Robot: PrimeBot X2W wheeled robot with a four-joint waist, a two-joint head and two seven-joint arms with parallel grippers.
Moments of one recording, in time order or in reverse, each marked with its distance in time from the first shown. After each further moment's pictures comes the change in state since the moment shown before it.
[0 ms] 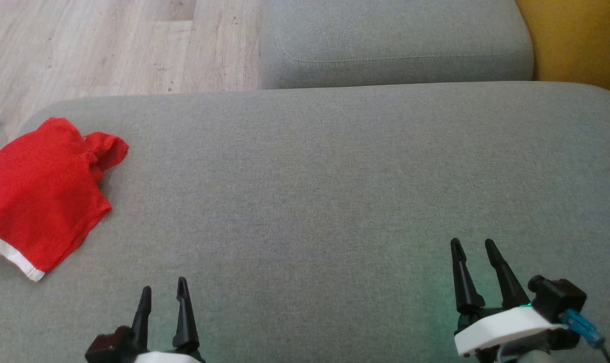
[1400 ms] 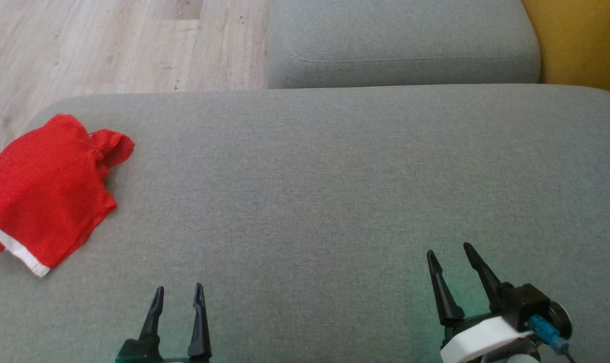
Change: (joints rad) left arm 0.002 0.002 -0.032 0.040 0.219 0.040 -0.064; right arm 0.000 -0.001 0.040 0.028 -0.261 0.000 -0.044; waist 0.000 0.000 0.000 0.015
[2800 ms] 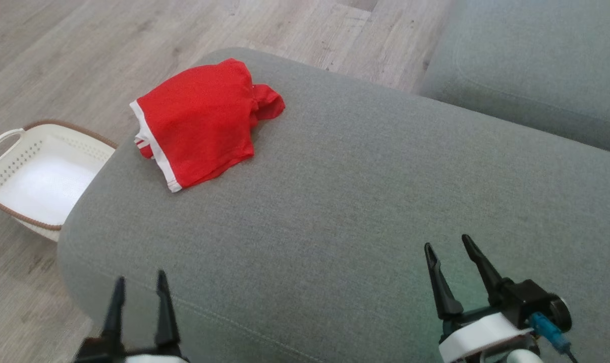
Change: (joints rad) left arm 0.023 0.042 0.044 -0.095 -0.058 0.044 0.002; right arm 0.000 0.000 0.013 -0.040 -0.002 0.000 -0.006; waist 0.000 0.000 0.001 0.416
